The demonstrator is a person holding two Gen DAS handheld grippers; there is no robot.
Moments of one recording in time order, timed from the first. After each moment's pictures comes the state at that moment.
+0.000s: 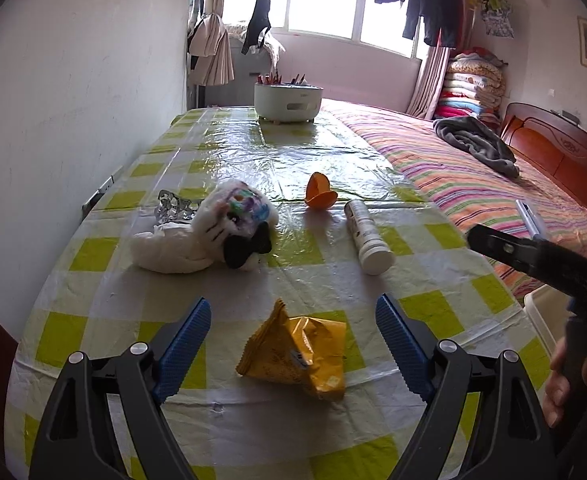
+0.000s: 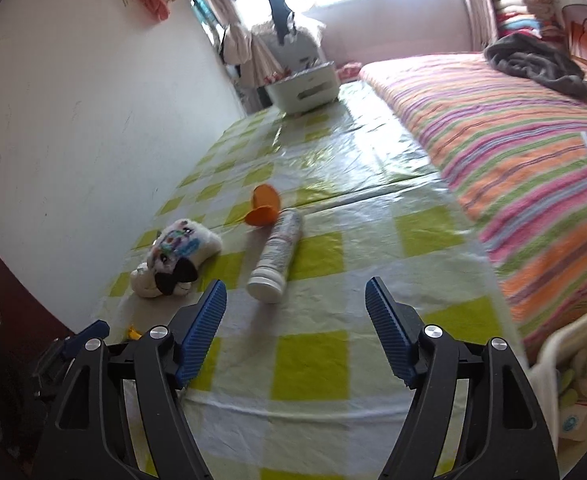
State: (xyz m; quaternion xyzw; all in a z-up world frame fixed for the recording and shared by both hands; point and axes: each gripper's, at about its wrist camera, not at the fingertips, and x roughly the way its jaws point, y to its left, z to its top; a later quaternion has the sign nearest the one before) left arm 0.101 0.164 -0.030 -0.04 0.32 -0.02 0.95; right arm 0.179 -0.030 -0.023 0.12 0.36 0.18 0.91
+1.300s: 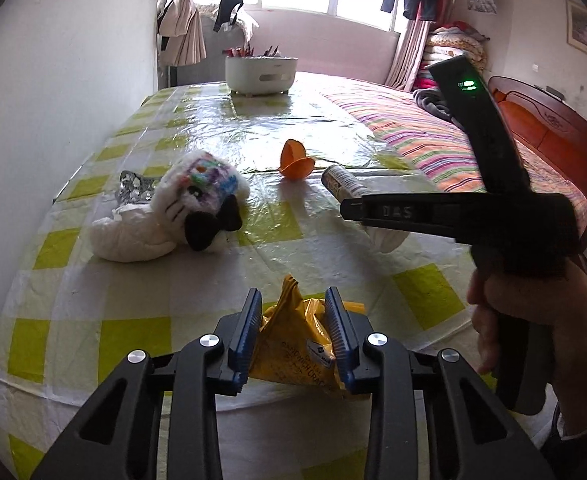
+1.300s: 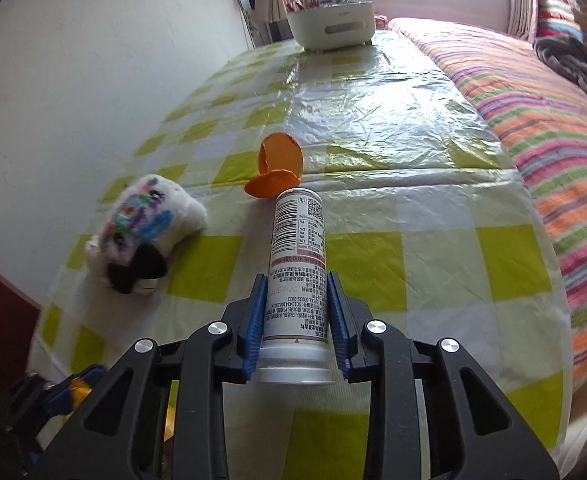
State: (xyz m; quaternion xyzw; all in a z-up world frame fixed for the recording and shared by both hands) left arm 0.122 0.153 -0.049 -0.03 0.36 -0.07 0.93; right arm 0.257 0.029 -0.056 0.04 0.45 0.19 0.87
